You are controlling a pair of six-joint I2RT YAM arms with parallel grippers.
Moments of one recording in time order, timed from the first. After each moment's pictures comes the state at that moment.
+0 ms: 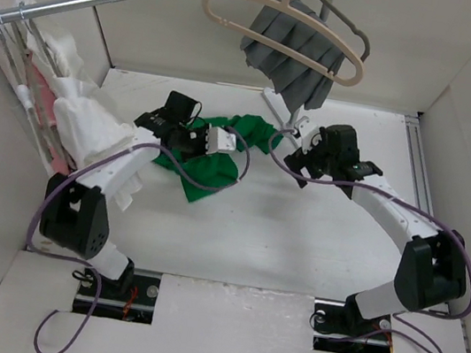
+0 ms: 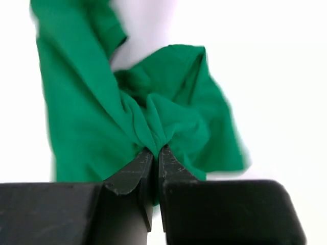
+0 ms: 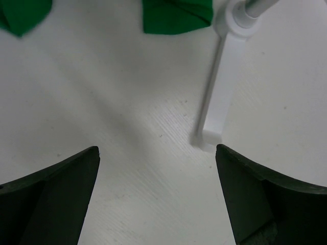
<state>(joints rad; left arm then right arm) -0.32 1.57 1.22 -0.55 0.41 0.97 0.38 1.51 1.12 -0.29 -0.17 -0.46</state>
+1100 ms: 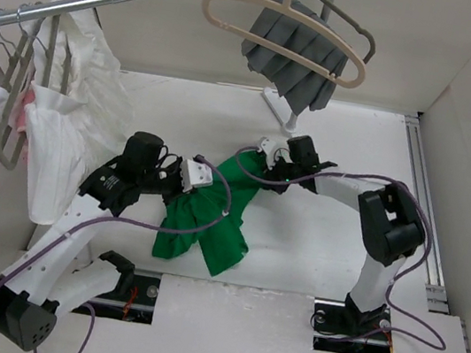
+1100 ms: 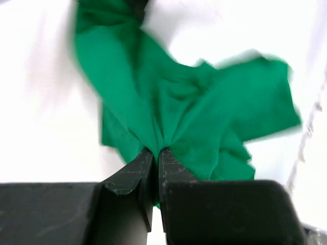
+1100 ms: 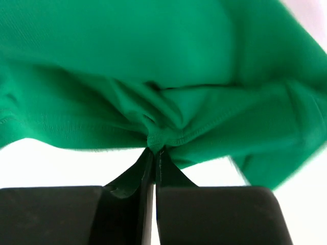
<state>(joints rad) -0.41 0.92 0.91 -0.75 0.56 0.74 0.53 1.91 1.17 -0.13 -0.44 -0.45</state>
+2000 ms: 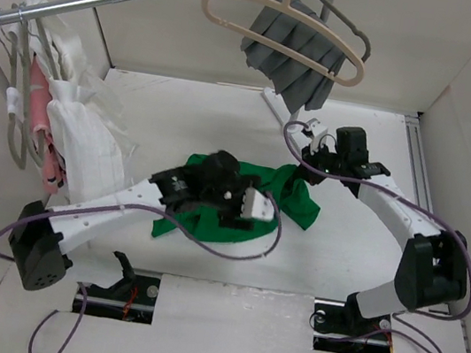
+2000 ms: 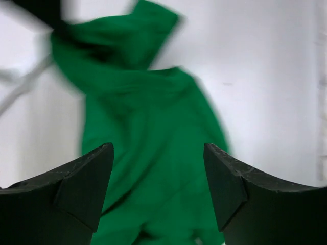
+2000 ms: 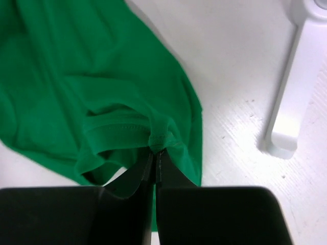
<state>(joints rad) -0.84 1.21 1.03 -0.47 0.32 0.69 0.32 1.46 1.06 -0.32 -0.50 -0.28</state>
